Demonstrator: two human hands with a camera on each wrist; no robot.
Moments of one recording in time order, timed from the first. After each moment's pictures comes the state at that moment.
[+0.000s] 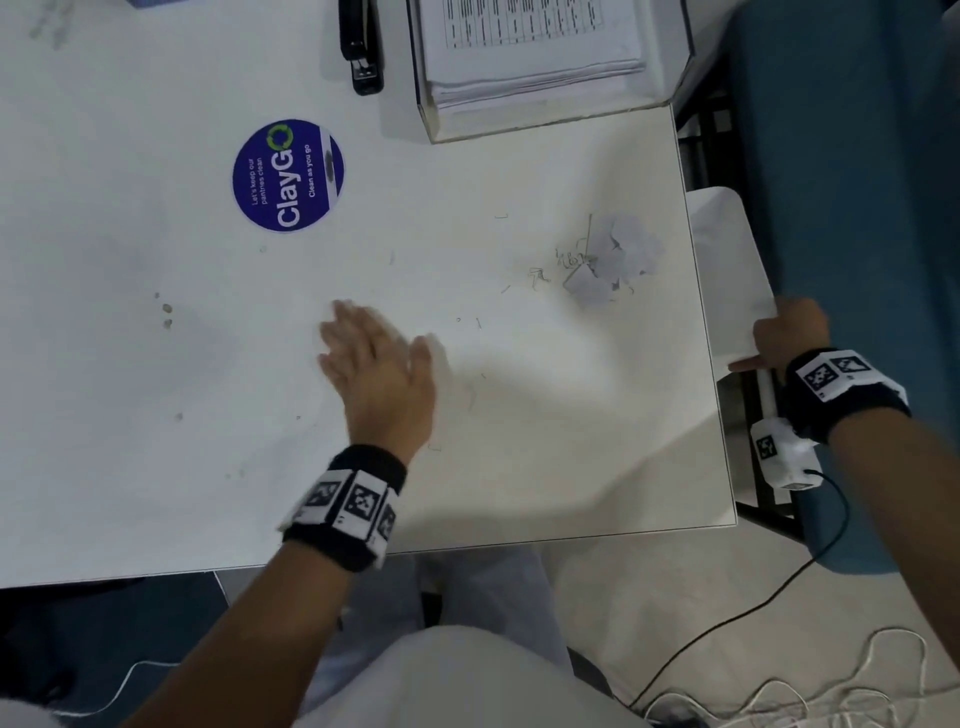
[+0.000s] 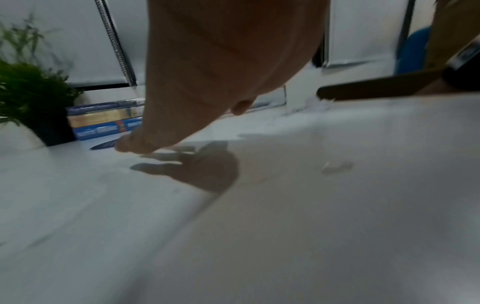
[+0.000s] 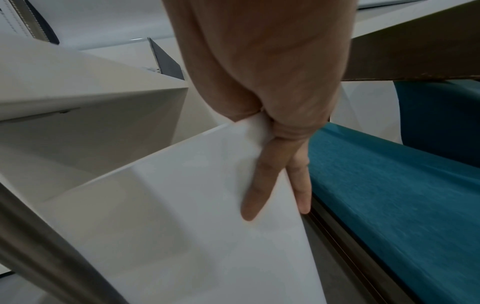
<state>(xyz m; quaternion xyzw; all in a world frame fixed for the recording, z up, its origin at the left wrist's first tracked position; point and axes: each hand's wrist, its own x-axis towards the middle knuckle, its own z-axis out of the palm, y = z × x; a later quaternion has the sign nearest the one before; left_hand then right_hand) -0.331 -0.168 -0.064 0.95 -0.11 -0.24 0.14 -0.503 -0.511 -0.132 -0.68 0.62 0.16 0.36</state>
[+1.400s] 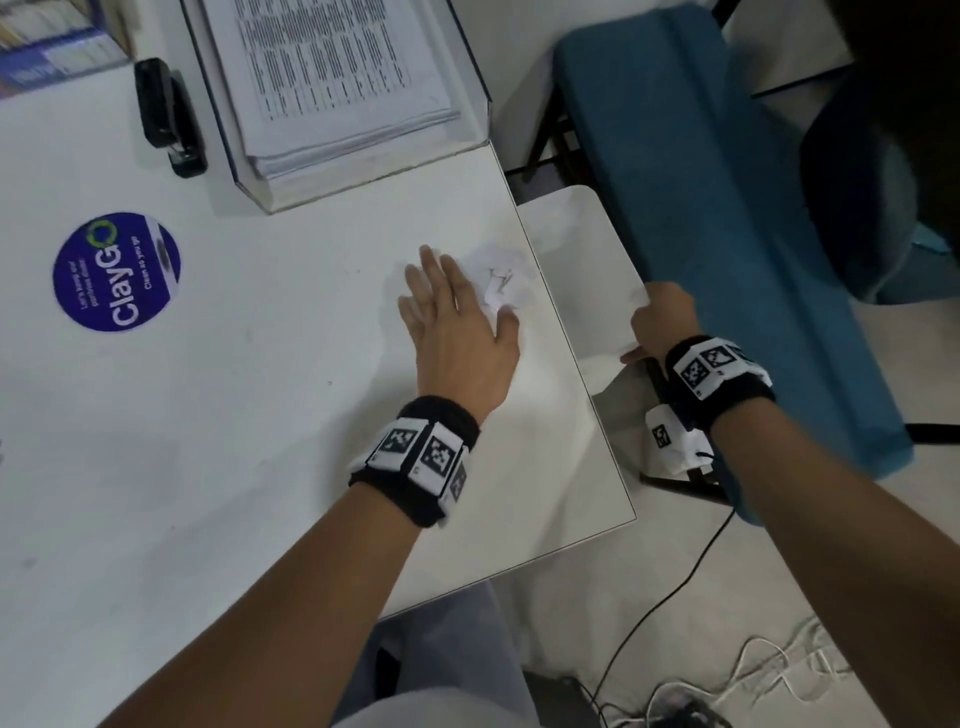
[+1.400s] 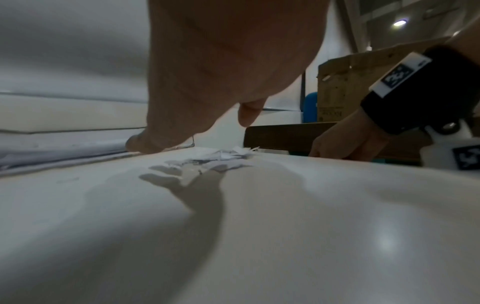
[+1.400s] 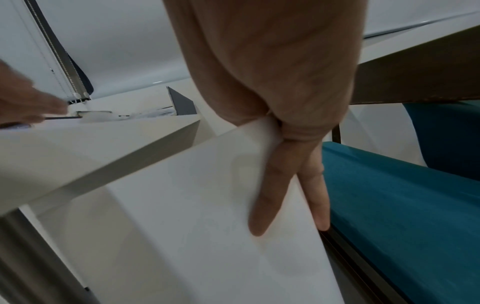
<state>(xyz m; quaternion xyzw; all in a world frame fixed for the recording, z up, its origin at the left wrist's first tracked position) -0.378 -0.346 -0.067 0.89 -0.34 -0.25 0.15 -0.509 -0.513 -0.100 -0.69 0.61 0.07 0.40</state>
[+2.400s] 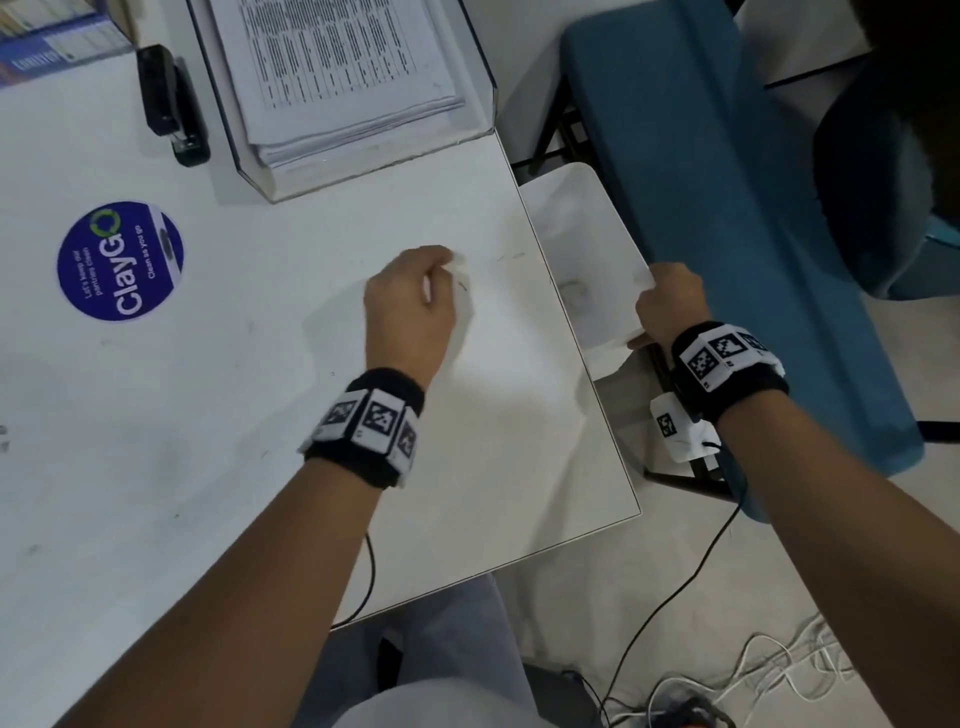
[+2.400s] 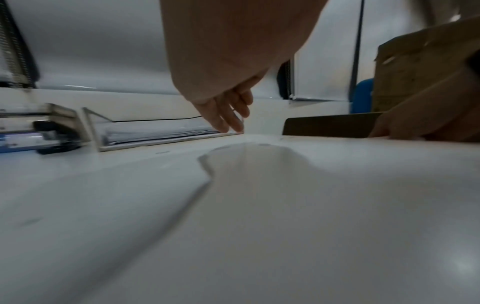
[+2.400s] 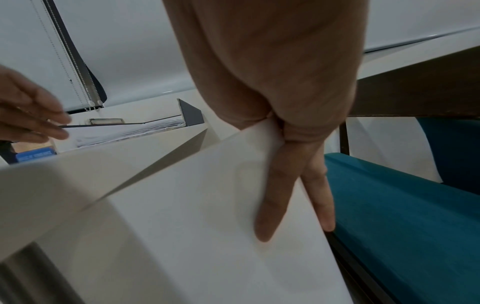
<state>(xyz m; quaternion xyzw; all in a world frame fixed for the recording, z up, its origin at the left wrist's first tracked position) -0.335 -0.325 -0.060 0.84 -0.29 -0.13 0.43 -0.502 -0.513 -0.087 -0.66 0.61 0.06 0.43</state>
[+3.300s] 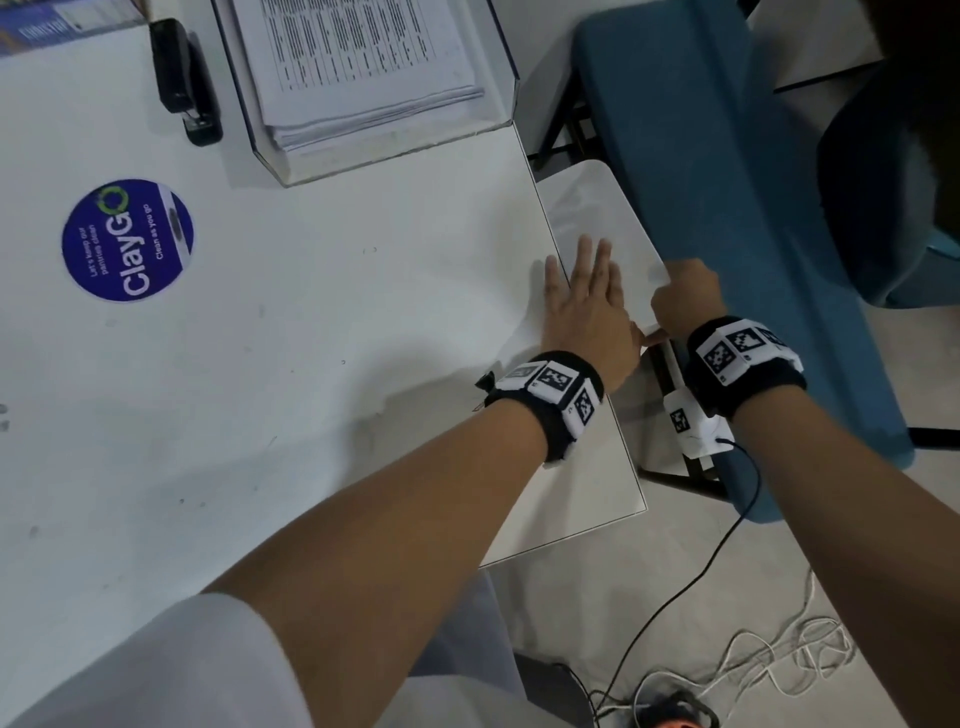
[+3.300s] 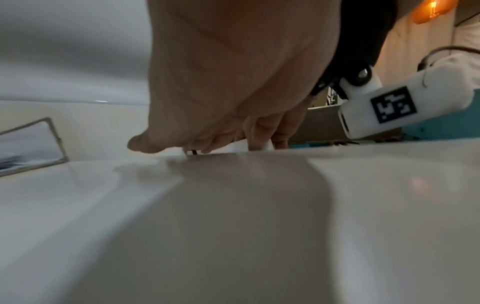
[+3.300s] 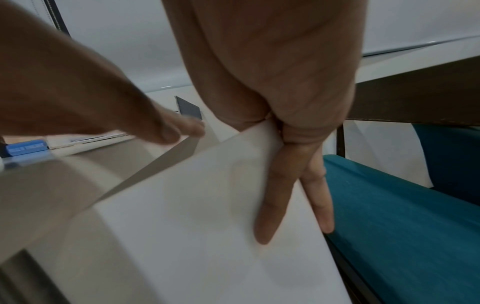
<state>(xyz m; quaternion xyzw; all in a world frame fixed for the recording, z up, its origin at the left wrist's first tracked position) -0.437 -0.410 -0.082 0.80 -0.54 -0.25 -0.01 -0.496 -0.507 -0.065 -0.70 0.61 0.10 0.36</state>
